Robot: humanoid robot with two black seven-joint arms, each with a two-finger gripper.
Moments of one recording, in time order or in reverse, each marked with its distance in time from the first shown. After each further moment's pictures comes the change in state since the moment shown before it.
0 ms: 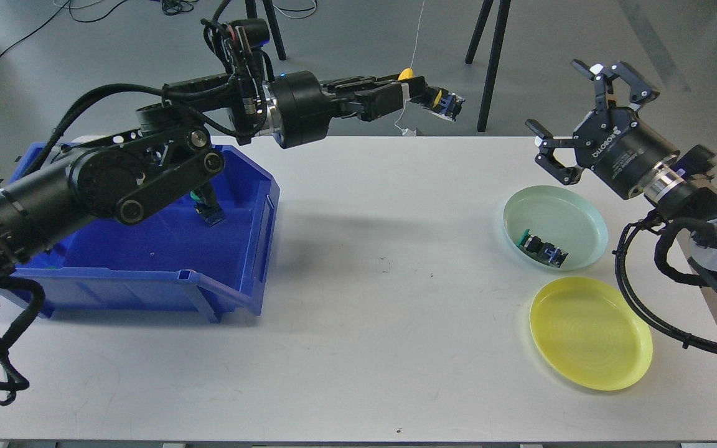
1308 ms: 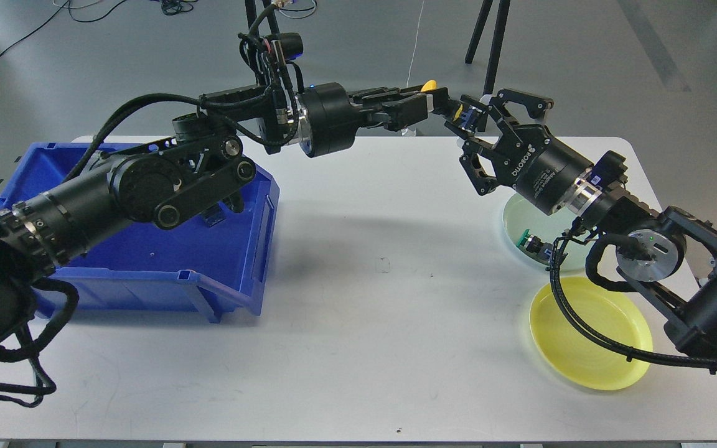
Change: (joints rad) left arm -0.002 -0.070 0.013 0.057 0.005 0.012 0.001; right arm 0.037 0.132 -0.046 0.048 -0.069 -0.001 0.000
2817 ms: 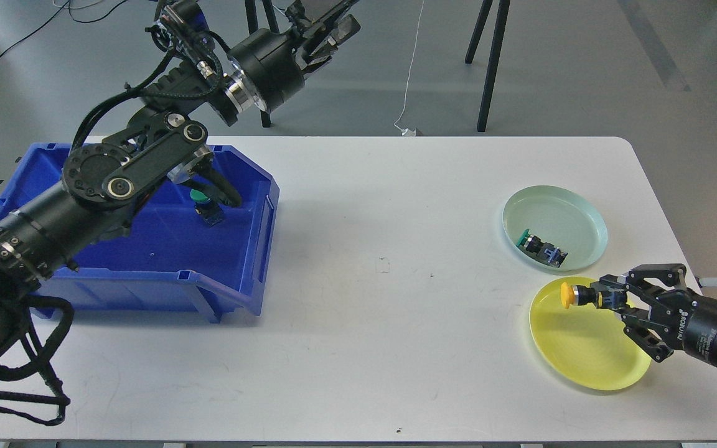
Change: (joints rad) left arm 0.108 0.044 -0.231 0.013 -0.421 -0.013 -0.012; right arm -0.498 -0.564 -0.057 0.103 -0.161 0.066 0.010
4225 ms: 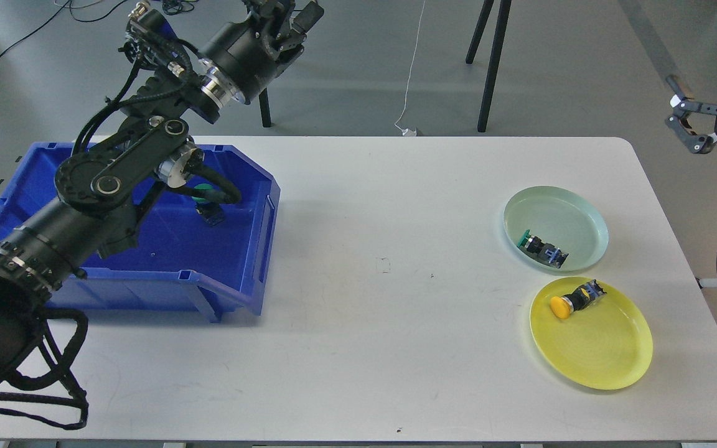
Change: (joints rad) left arm 0.067 -0.053 -0.182 0.136 -0.217 0.001 0.013; right arm 0.326 0.421 0.601 -0.301 0.138 0.040 0.030
